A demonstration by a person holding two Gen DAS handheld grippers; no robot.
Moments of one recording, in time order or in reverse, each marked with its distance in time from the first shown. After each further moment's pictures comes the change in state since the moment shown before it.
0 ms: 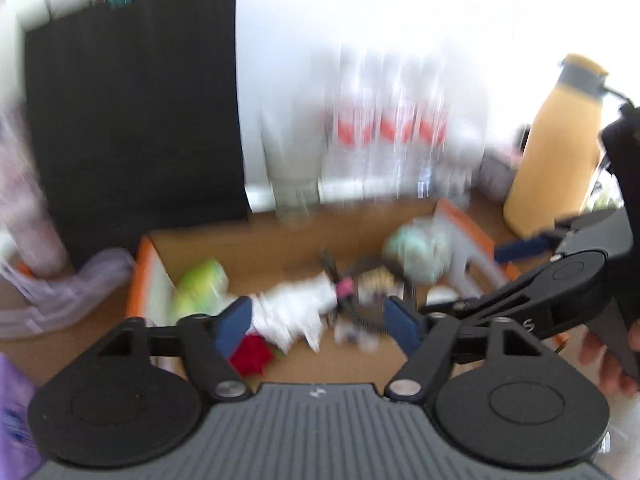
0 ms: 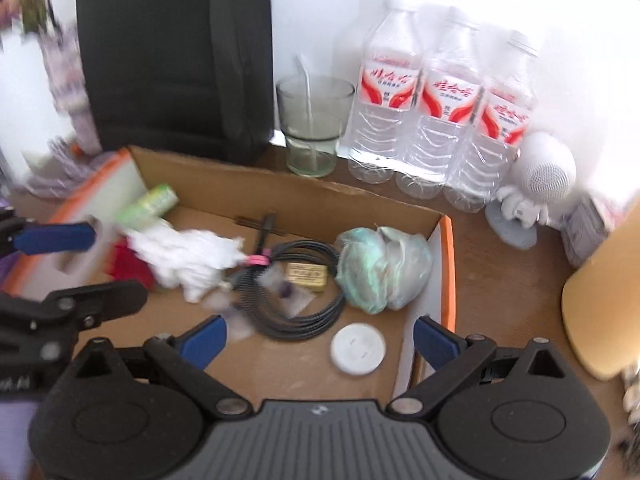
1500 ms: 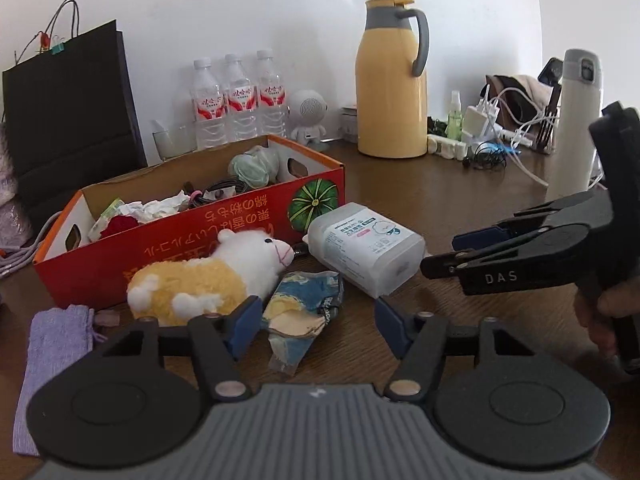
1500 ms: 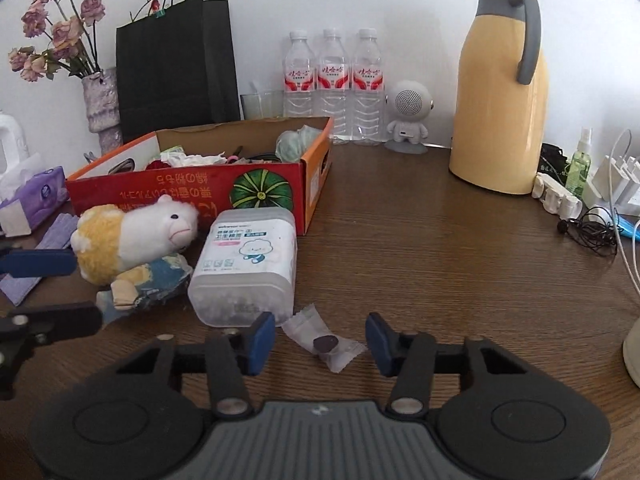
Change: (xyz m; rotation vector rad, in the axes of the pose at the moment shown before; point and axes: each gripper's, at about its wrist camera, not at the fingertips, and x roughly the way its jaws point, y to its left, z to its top) left arm -0.092 -0.134 -0.177 0.198 -0.056 -0.132; right arm -0.100 -0.038 -0.273 0.102 -0.275 -0.051
